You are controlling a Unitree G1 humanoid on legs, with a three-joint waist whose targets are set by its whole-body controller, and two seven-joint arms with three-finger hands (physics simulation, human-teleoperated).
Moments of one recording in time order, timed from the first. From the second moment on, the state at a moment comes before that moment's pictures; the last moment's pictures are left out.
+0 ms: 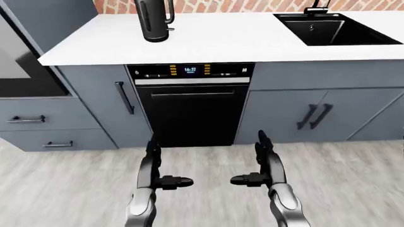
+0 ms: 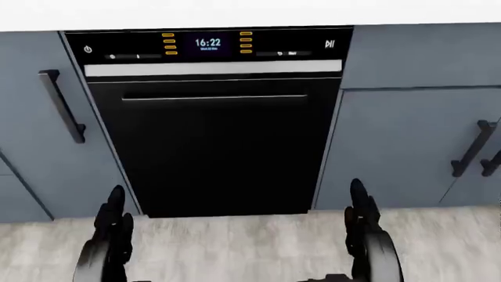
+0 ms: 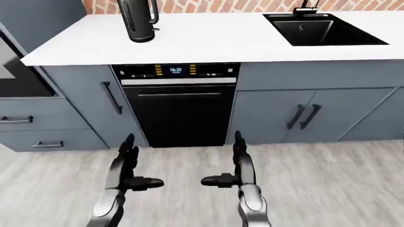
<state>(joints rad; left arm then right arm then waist) 0.03 0.02 0.04 0.09 -0.01 0.06 -0.04 0.03 -0.01 -0.04 0.09 0.01 0.06 0.04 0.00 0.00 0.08</state>
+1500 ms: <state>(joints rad) -0.17 0.29 0.51 -0.76 -0.32 0.71 0.03 -0.33 -0.33 -0.38 -0.49 0.34 0.61 -0.12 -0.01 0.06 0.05</state>
